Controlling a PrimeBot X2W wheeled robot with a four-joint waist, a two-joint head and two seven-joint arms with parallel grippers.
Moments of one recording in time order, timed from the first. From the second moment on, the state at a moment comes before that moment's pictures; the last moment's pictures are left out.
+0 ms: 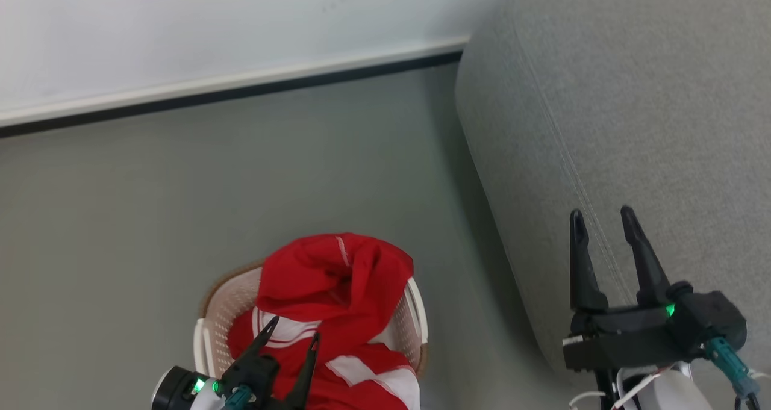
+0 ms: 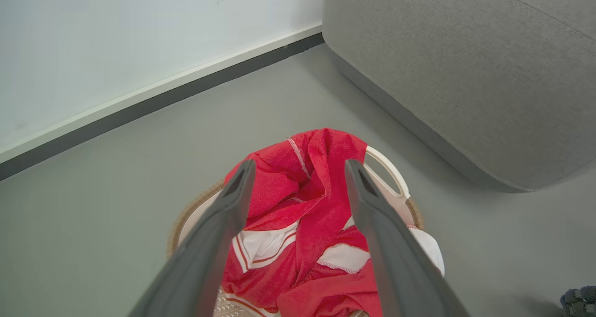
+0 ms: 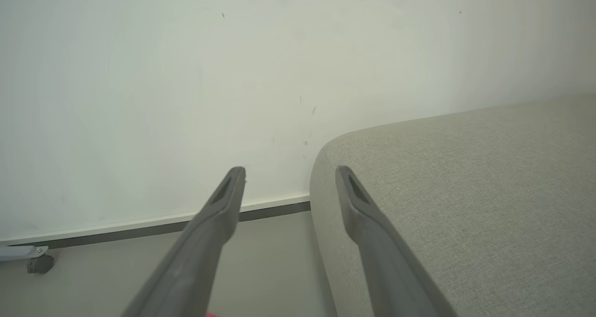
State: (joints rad) left arm -0.14 0.12 -0.34 0.44 -0.10 -0.05 -0.21; right arm -0.13 -0.08 0.20 0.02 0.24 -0.07 -0.26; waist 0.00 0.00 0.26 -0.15
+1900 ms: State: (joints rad) left arm -0.76 0.23 -0.45 0.84 0.12 -0.10 -0.10; right arm -0.57 -0.05 0.27 -0.09 0.27 -0.07 -0.26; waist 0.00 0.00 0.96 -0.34
